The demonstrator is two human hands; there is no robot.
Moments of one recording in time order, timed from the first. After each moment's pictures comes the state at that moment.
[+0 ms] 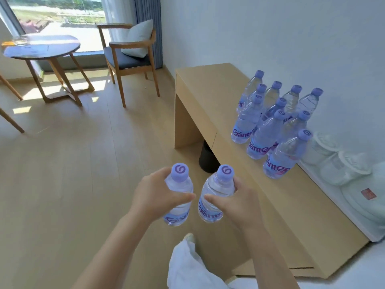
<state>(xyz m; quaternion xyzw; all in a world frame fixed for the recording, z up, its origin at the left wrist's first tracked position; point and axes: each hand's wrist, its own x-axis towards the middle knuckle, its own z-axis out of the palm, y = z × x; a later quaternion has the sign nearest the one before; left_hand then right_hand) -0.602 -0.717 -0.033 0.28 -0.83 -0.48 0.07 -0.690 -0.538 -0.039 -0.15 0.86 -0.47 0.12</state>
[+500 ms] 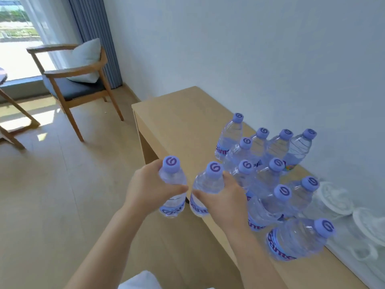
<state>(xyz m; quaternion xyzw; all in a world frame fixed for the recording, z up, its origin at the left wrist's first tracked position) -0.883 -0.821 -0.007 0.21 -0.85 -0.49 0.07 -0.919 -0.649 -0.020 -0.03 0.87 -0.49 0.05</state>
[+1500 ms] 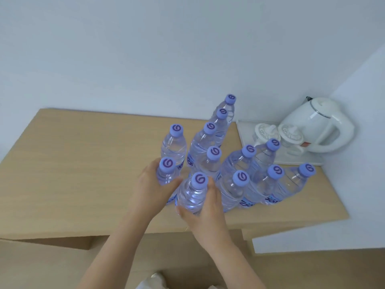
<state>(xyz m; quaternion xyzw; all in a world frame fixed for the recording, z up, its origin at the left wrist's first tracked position) -1.124 -0.841 -0.042 -0.18 -0.83 -0.50 -0.18 -1.000 -0.760 -0.054 0.33 0.82 -0.45 -0.11</state>
